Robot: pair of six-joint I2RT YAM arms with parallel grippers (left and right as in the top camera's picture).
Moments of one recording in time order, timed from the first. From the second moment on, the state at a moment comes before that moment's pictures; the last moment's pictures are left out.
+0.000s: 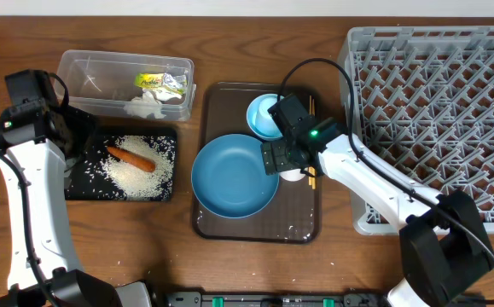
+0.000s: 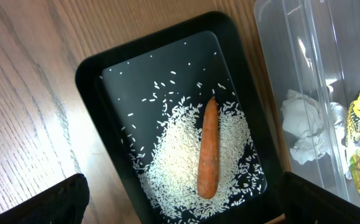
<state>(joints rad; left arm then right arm) 0.35 1.47 1.34 -1.09 -0.13 -0.83 0.61 1.77 1.24 -0.72 0.05 0.40</state>
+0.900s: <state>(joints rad) 0.35 1.47 1.34 -1.08 -0.13 -0.83 0.61 1.77 1.24 -0.75 0.11 0.41</state>
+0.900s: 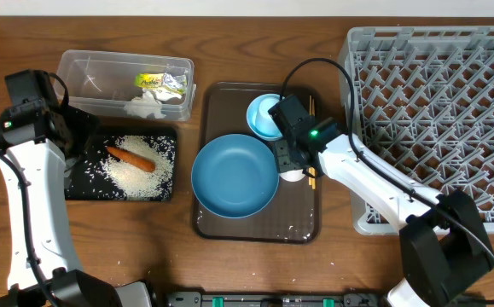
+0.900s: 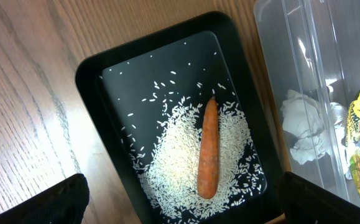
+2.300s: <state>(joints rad) 0.35 1.47 1.34 -1.09 -0.13 -0.83 -0.59 1.50 1.43 -0.82 0.10 0.24</state>
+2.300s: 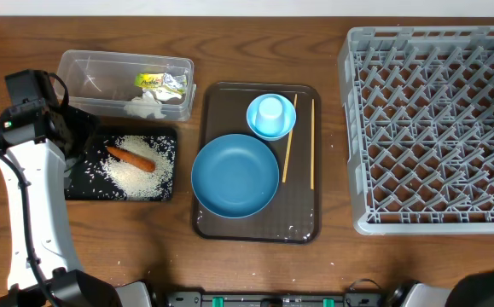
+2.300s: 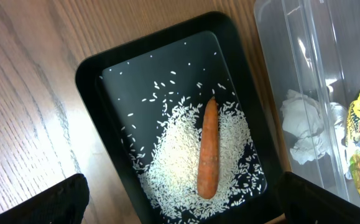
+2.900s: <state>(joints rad) 0.35 1.47 1.34 -1.09 -0.13 -0.83 -0.65 1.62 1.43 -0.83 -0.02 0.20</state>
